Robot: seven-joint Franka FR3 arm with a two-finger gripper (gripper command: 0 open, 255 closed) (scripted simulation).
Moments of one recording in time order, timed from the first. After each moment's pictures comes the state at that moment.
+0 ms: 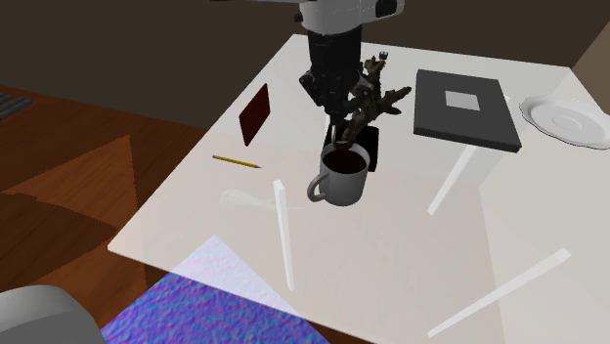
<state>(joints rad) -0.01 -0.29 0.15 -2.24 -0.05 2.04 -0.01</state>
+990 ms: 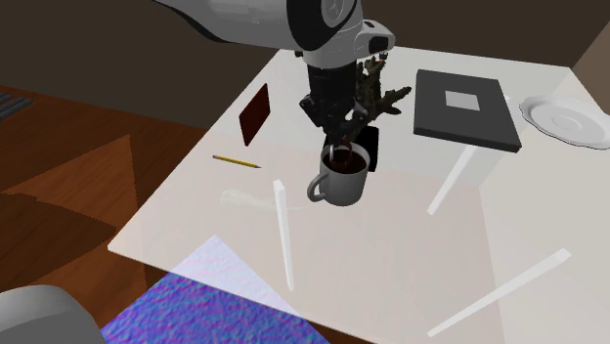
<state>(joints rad) -0.01 -0.25 0.16 -2.33 -0.06 2.16 0.00</state>
